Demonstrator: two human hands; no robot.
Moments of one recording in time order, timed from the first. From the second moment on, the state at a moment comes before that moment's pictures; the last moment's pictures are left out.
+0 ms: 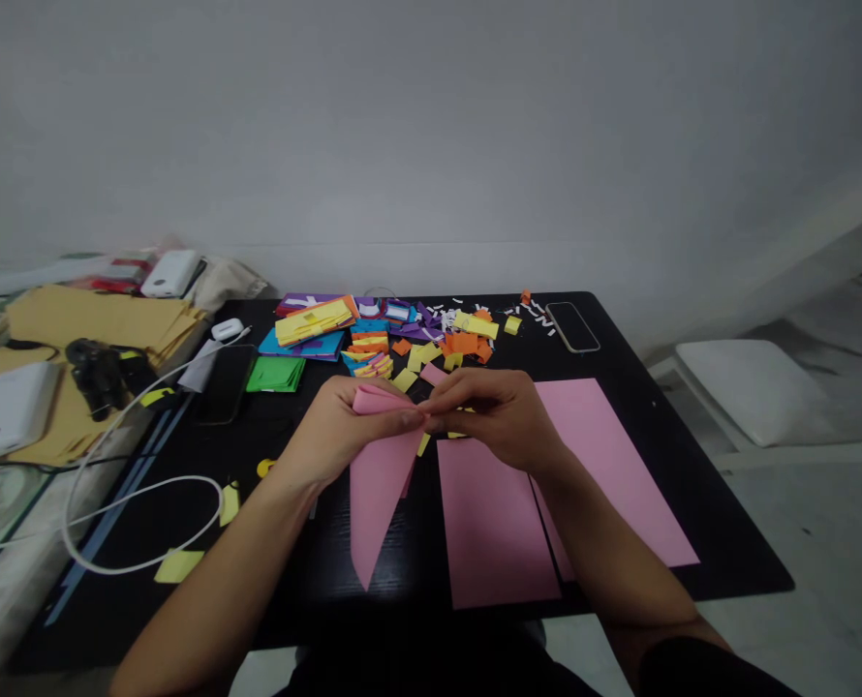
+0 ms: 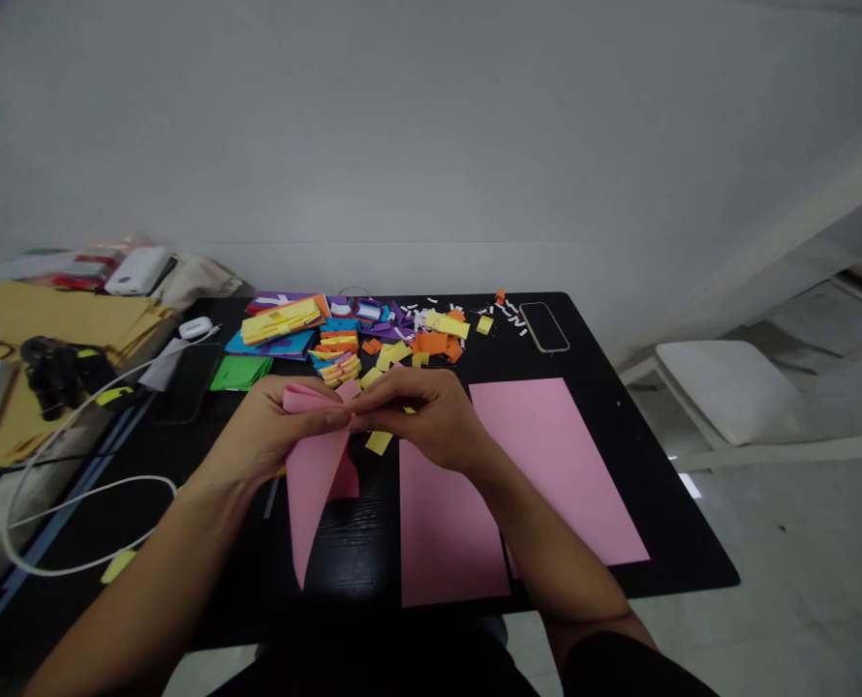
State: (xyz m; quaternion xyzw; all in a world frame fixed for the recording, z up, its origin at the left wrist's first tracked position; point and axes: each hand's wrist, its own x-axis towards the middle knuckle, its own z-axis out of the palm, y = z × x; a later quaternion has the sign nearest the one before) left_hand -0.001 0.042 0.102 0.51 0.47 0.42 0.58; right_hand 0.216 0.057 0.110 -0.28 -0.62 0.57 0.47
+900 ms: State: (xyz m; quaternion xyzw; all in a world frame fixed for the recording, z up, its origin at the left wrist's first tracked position) left_hand -0.010 0.050 0.111 0.50 0.48 0.51 0.50; right_hand 0.221 0.061 0.110 -0.36 -0.62 0.54 0.44
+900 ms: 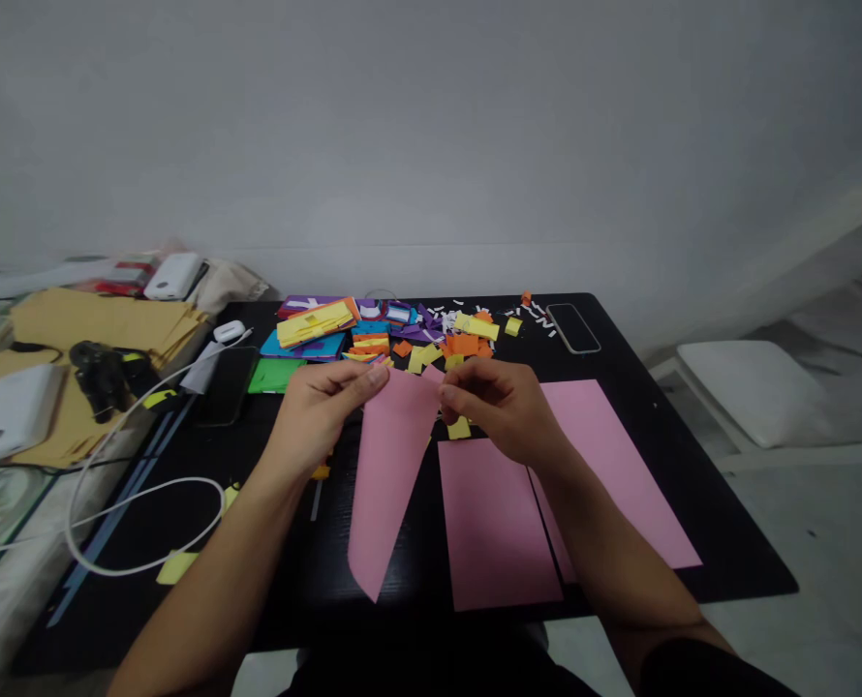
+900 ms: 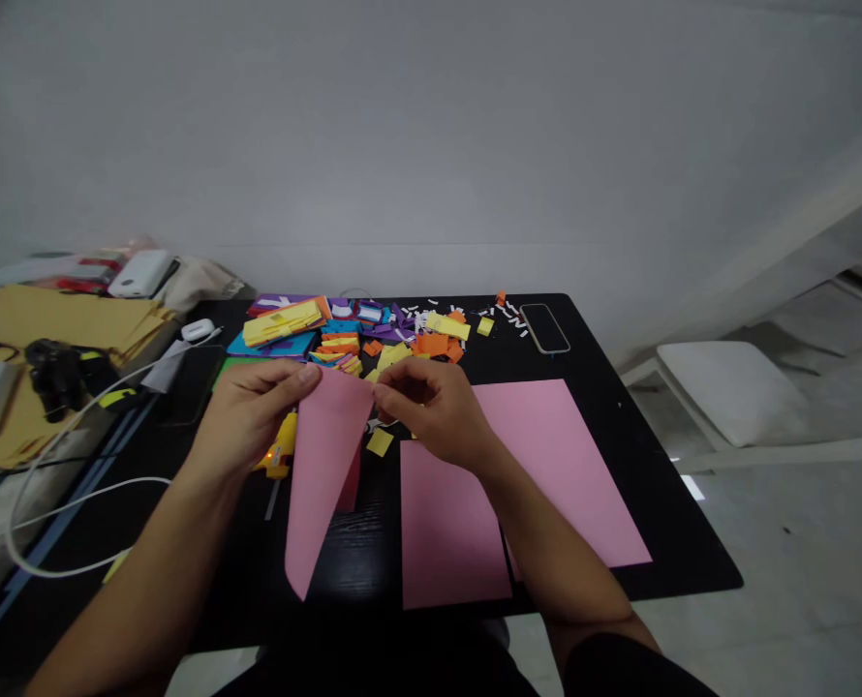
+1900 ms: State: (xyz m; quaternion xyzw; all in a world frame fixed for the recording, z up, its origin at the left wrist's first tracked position) left_hand -0.005 0.051 0.101 0.64 0.48 0.37 0.48; right_hand 0.231 0.077 0.105 -0.44 -0.58 0.40 0.55
